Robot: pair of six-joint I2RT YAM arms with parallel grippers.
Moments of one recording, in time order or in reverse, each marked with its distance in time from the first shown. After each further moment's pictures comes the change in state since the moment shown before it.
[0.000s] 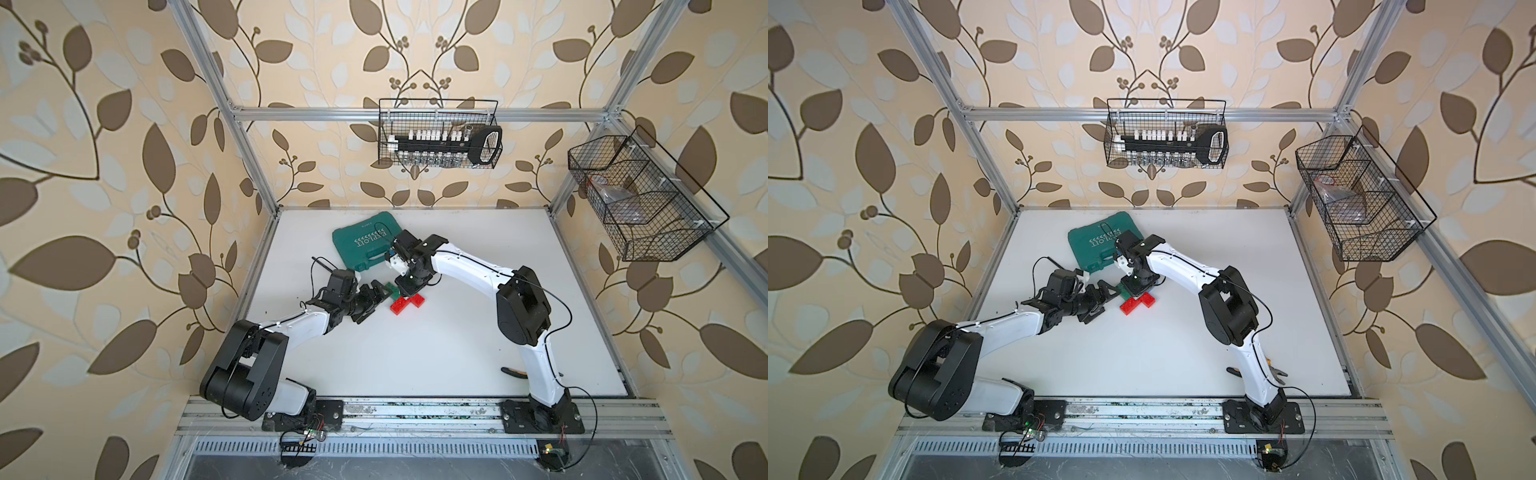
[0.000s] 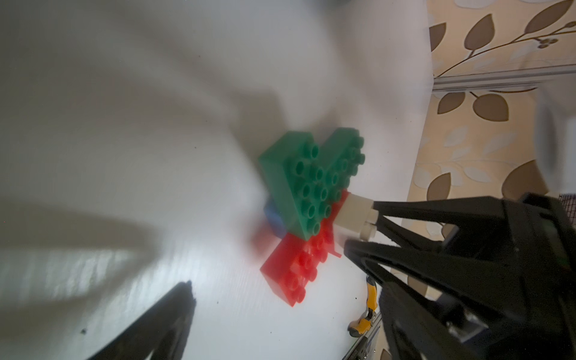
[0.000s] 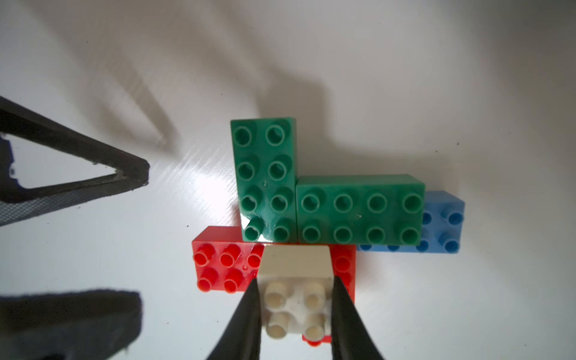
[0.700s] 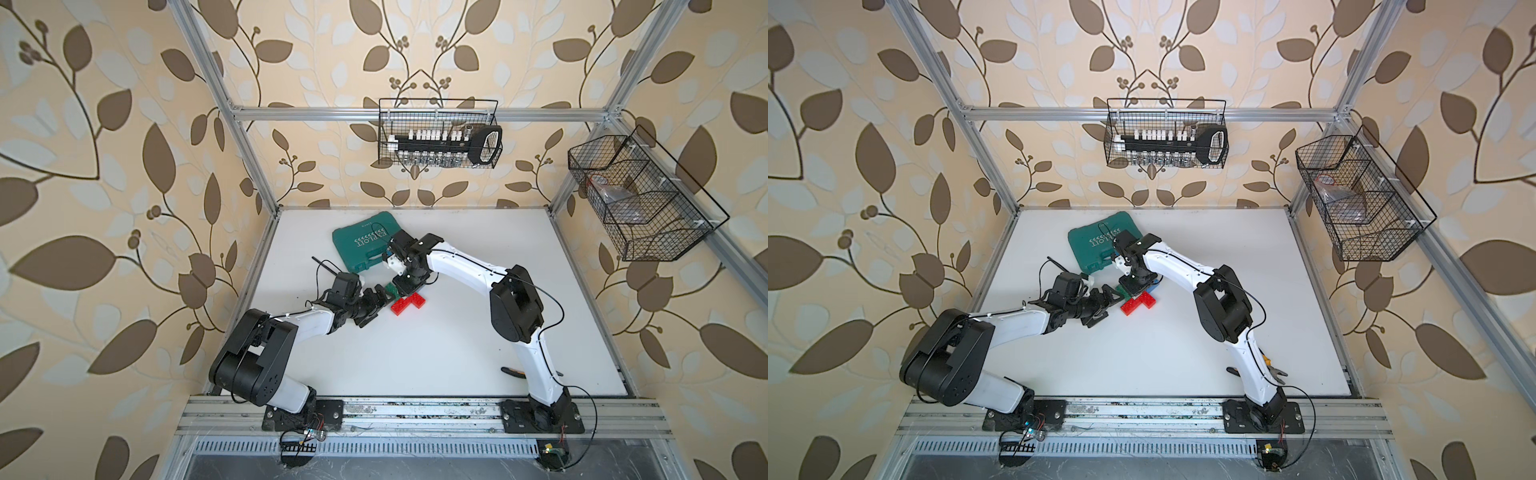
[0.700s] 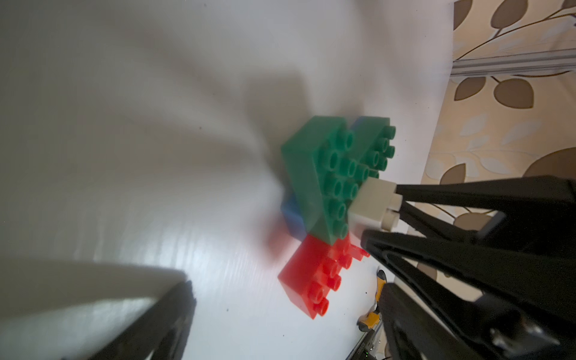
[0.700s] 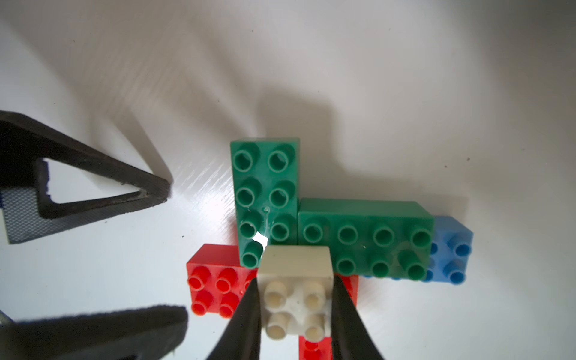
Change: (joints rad) left arm -0.026 0.074 -0.014 0.048 0.013 0.001; right arm 0.001 0.067 0.070 -0.042 0.003 -0.015
